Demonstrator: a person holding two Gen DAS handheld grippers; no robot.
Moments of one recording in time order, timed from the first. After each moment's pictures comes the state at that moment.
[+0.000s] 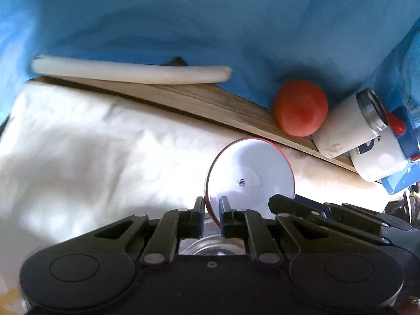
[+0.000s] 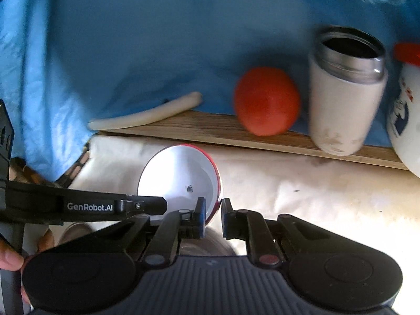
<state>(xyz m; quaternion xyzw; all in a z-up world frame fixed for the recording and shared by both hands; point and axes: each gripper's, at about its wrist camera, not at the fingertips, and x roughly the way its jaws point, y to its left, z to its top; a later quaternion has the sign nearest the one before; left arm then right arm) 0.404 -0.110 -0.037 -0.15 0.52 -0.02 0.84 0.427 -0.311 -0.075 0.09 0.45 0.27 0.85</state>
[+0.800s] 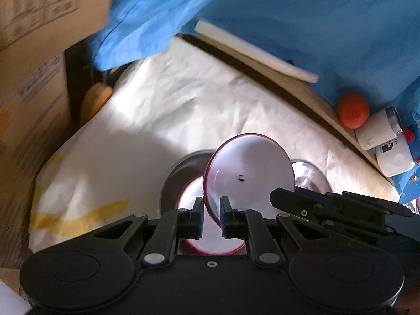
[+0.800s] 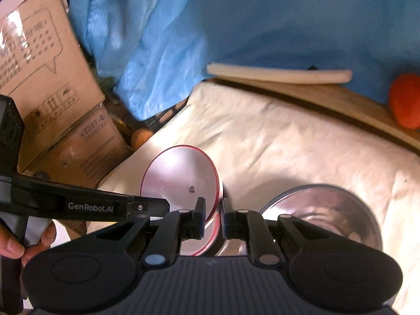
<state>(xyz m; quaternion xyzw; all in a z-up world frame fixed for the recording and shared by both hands) 0.288 0.007 -0.016 -0.21 0.52 0.06 0.83 0.336 -0.191 -0.050 0.02 0.46 0.38 0.80</state>
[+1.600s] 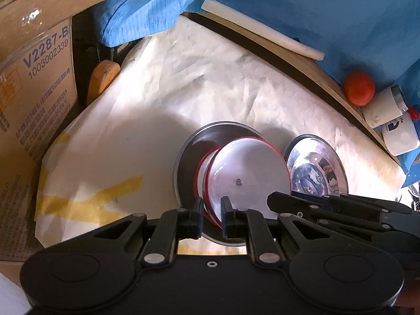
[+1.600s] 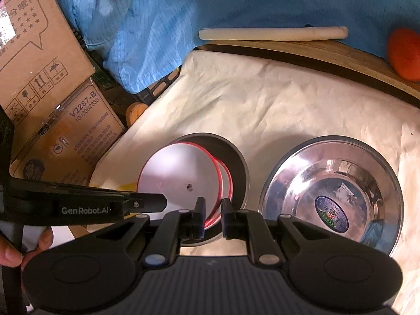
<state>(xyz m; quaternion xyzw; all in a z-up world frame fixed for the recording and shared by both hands) 0.277 0.016 -0.029 -0.19 0.54 0.05 0.81 0.321 -0.184 -0.069 0.03 0.51 0.35 0.79</state>
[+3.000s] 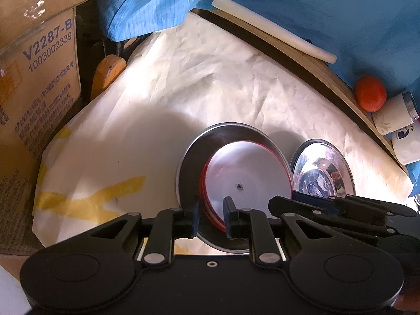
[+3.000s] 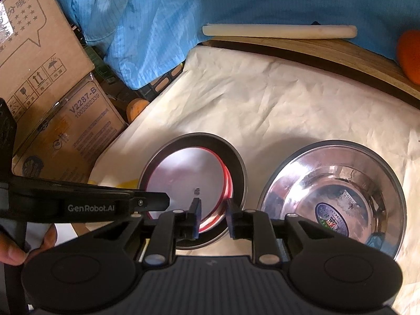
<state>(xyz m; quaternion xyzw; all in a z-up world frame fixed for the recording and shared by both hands) 0.282 0.013 -0.034 -0.20 0.55 0.07 0.81 0.328 -0.184 -0.075 0.03 0.51 0.36 0.78</state>
